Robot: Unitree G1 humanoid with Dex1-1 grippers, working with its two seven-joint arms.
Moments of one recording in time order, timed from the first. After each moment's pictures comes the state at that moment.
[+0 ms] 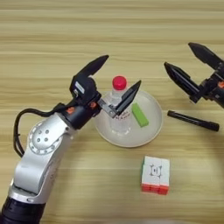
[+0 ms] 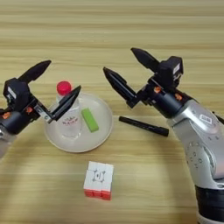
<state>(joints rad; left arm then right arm) -0.05 0.25 -0.16 -0.41 -0.27 0.05 -0.47 -0.16 -0.37 -0.12 -0.41 0.65 0.29 0.62</state>
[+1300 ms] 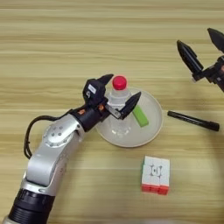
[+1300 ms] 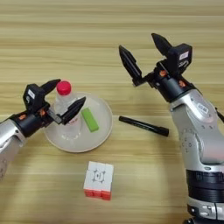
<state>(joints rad) -0.08 0.21 -0.18 -0.25 -0.28 0.23 -0.47 -0.26 -0.32 -0.15 -0.25 0.51 0.16 0.49</state>
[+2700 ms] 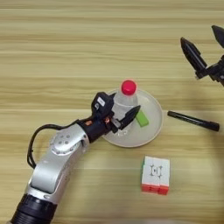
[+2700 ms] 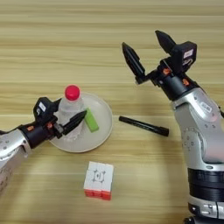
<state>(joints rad) -0.04 0.21 -0.25 -0.20 -0.24 0.23 -0.50 -0.27 -0.32 -0.16 -0.25 0.51 0.16 0.49</state>
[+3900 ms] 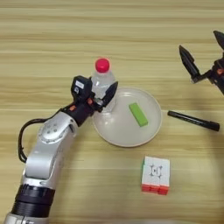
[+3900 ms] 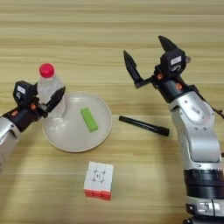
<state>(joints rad) -0.13 0.16 -0.04 -0.14 -0.25 0.19 -0.37 -0.27 -0.32 -0.11 -0.13 0.26 -0.01 0.42</state>
